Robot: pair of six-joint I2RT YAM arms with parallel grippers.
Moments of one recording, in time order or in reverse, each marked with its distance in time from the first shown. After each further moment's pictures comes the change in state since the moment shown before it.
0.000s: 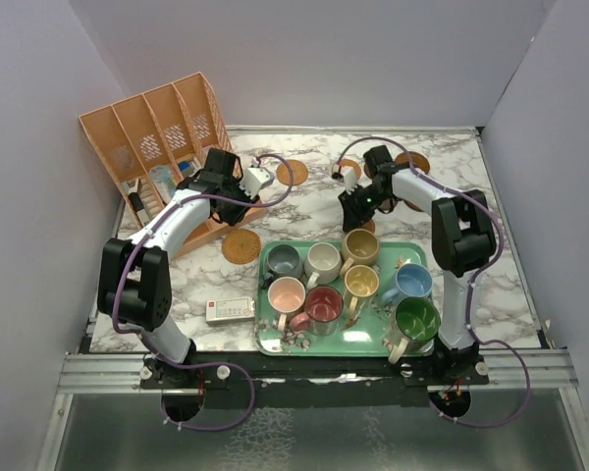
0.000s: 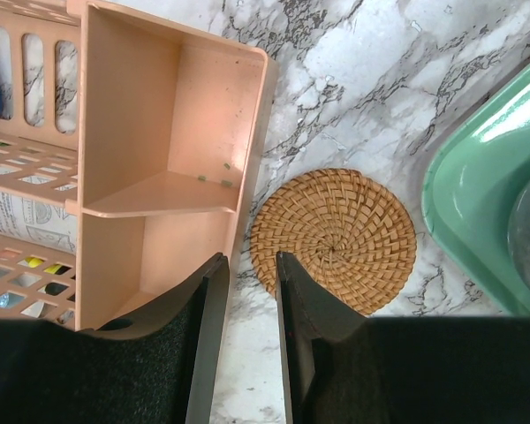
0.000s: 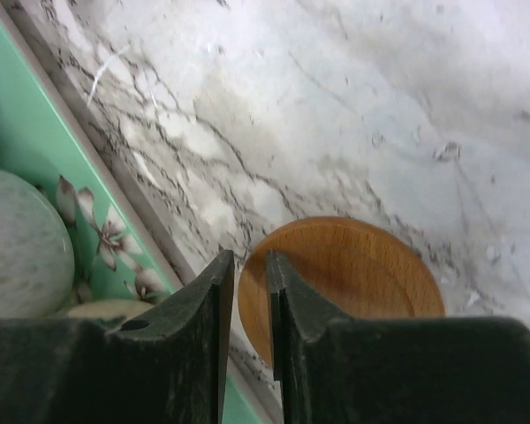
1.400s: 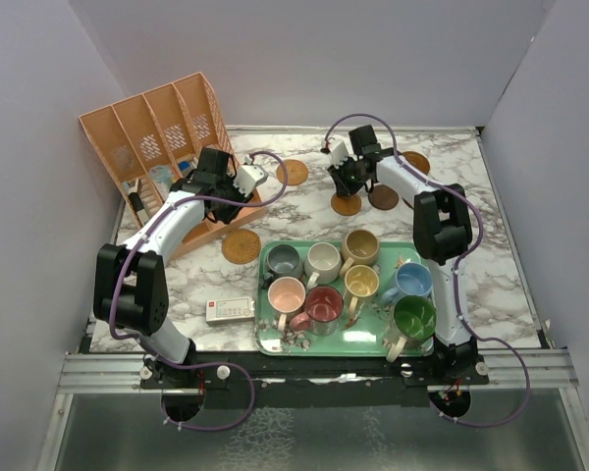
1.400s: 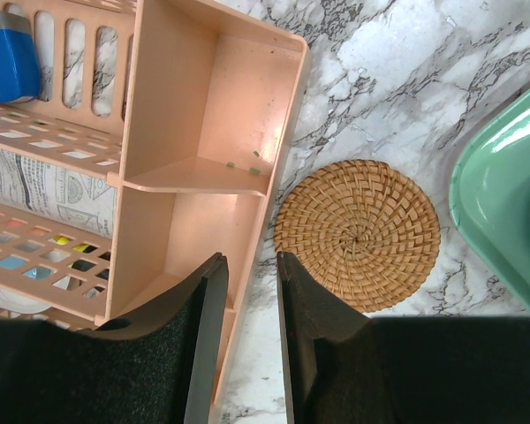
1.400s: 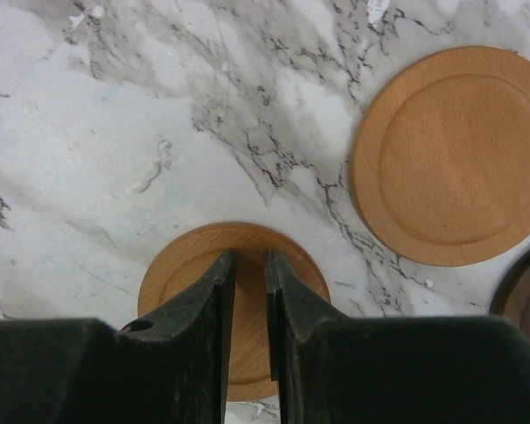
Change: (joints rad) left arm 0.033 -0.035 -0.020 0.018 -0.019 -0.001; right arm 0.039 0.232 0.372 0.119 0.272 0.043
